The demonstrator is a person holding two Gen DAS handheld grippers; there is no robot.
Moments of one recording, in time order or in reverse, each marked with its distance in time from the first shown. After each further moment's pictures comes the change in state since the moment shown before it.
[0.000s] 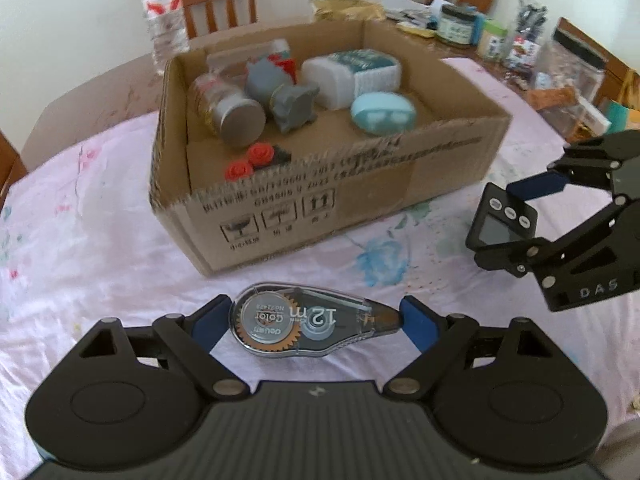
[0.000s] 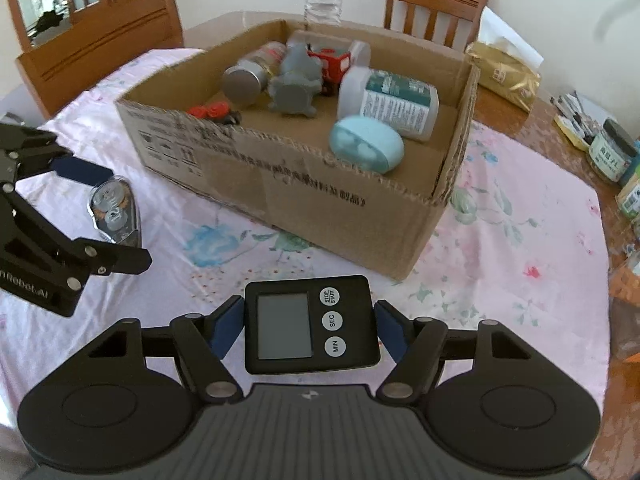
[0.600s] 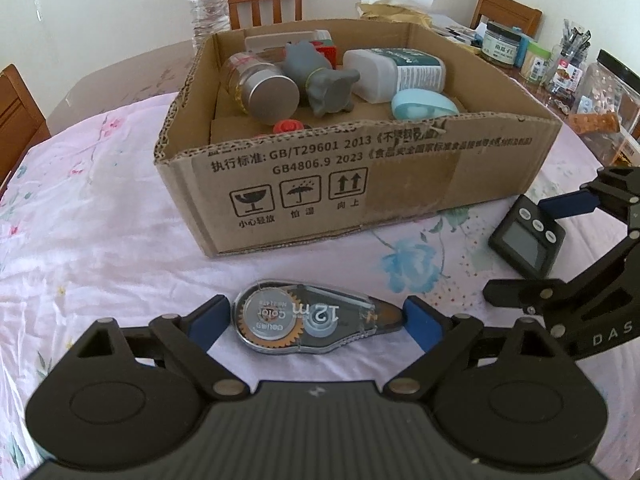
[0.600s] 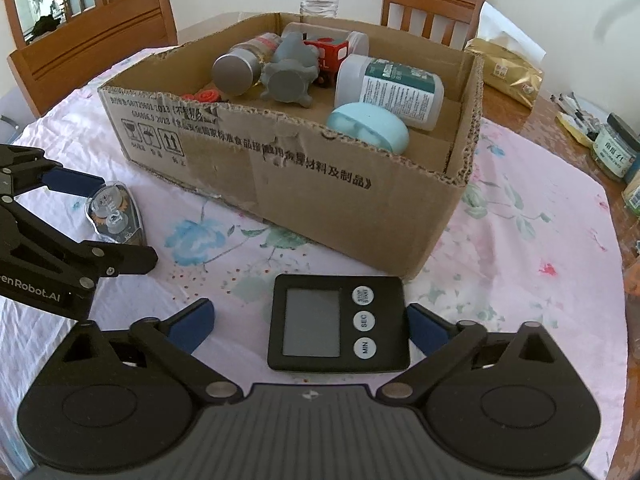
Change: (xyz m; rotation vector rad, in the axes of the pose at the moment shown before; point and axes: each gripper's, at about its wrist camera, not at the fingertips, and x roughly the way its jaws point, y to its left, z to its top) left arm 0.032 0.001 -0.018 -0.134 -0.052 0.078; right arm 0.035 0.003 -0.011 0.025 -0.029 -0.036
